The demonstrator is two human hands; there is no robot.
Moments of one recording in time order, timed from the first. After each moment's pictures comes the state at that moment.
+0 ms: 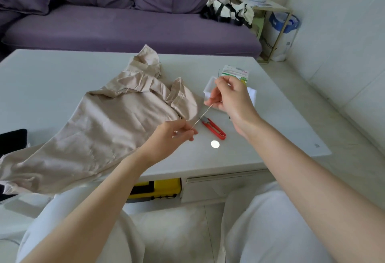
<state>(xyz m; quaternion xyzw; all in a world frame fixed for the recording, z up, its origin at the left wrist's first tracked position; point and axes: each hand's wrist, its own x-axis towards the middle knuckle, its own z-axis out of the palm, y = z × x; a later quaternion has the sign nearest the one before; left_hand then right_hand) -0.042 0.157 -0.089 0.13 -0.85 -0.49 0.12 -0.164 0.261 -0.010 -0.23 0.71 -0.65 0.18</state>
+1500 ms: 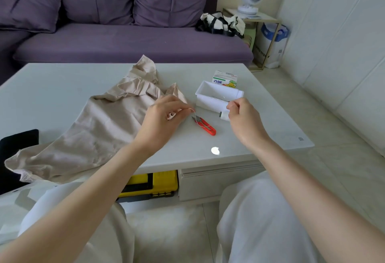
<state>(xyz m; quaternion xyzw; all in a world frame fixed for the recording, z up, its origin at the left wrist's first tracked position) -0.024 0.194 -0.033 0.10 -0.86 -0.38 0.33 -0.146 0.341 -0.016 -0.25 0.87 -0.43 0.05</state>
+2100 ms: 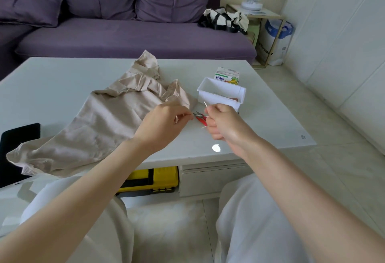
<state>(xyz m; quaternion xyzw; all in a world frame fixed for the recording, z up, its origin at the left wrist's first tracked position) -0.023 0.188 -0.047 0.10 -0.92 -0.25 0.27 -0.108 0.325 -0.006 -0.23 0.73 -0.56 0.31</state>
